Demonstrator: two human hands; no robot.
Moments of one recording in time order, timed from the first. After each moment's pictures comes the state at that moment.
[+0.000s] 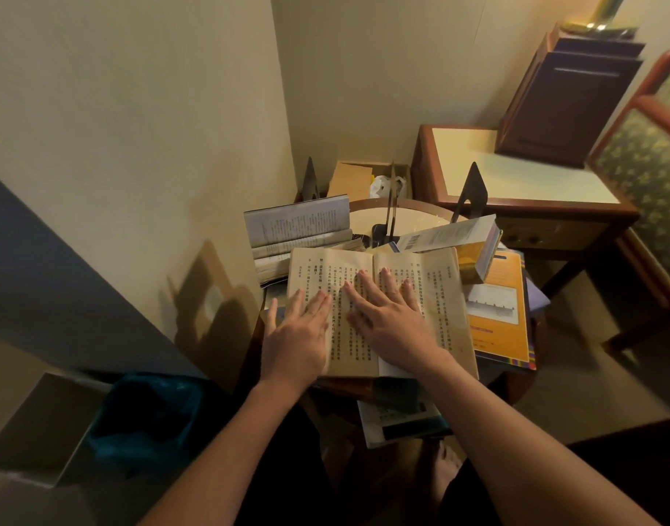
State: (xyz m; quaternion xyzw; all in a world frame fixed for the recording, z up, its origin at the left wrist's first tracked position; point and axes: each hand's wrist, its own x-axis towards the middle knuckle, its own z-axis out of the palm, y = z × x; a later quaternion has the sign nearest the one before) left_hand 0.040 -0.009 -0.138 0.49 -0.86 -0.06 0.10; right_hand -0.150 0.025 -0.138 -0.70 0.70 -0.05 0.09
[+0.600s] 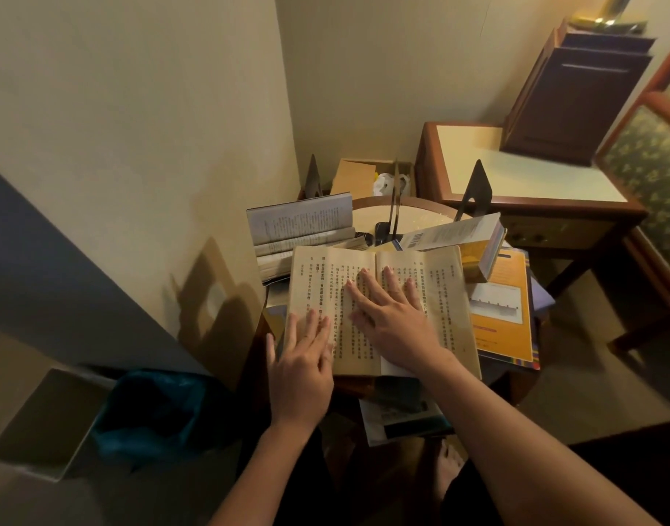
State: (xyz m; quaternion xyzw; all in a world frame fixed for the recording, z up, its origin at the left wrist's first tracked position) left_hand 0.042 0.034 -0.166 0.56 -0.79 -0.15 0.20; right_hand -0.151 0.025 -0.146 -0.71 0.70 -0.05 0.06
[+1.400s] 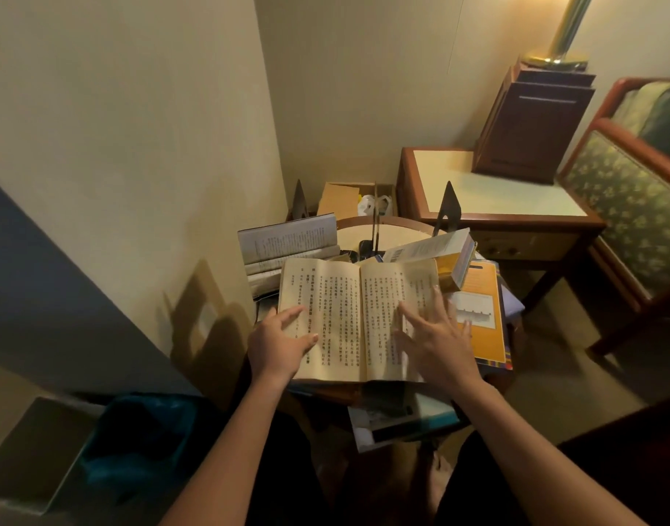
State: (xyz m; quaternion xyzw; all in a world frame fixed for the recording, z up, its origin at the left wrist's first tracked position) left_hand 0.040 -0.004 -0.104 0.63 -0.65 -0.34 0.26; right_hand -0.195 0.091 -0.127 -0.55 0.82 -0.14 0.10
